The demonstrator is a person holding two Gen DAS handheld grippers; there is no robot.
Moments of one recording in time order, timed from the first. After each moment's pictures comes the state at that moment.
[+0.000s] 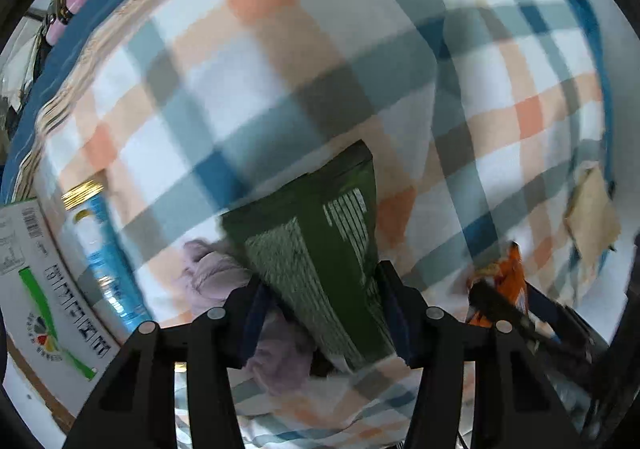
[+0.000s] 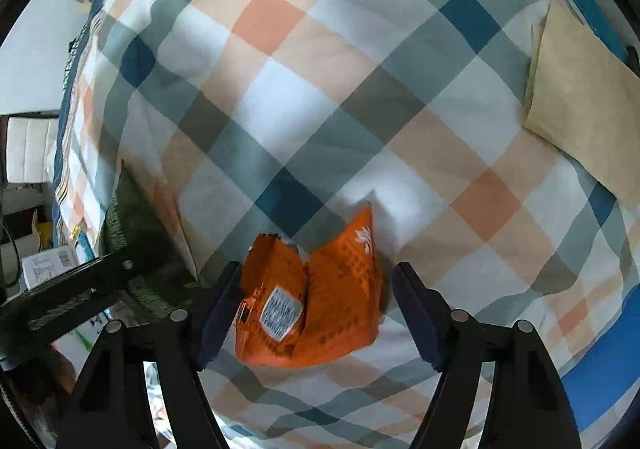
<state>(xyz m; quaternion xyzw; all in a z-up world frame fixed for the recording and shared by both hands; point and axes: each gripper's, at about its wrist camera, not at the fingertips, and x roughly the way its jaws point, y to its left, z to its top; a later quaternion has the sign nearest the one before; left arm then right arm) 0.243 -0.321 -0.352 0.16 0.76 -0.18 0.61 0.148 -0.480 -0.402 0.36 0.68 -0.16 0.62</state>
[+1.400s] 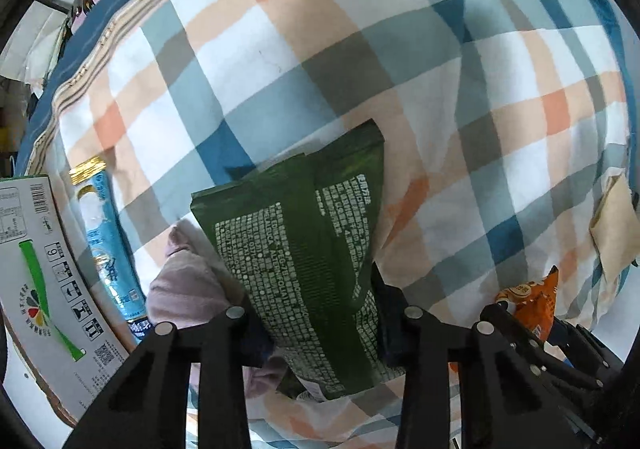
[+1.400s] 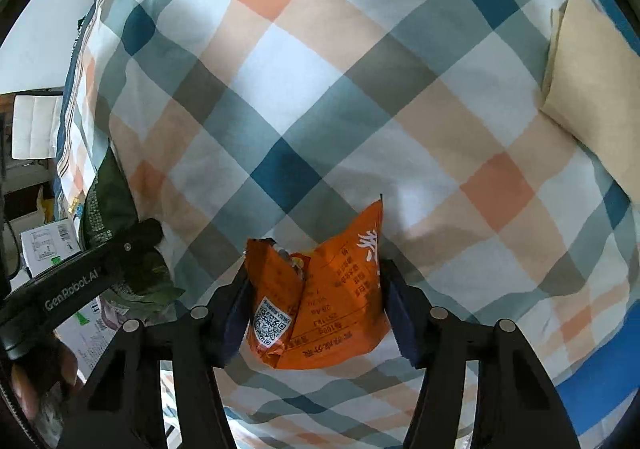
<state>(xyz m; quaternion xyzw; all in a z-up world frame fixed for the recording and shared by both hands) 0.208 -0.312 -0.365 0.18 0.74 -0.14 0.63 0.138 -0.484 -0.411 0.35 0.70 -0.13 0.61</state>
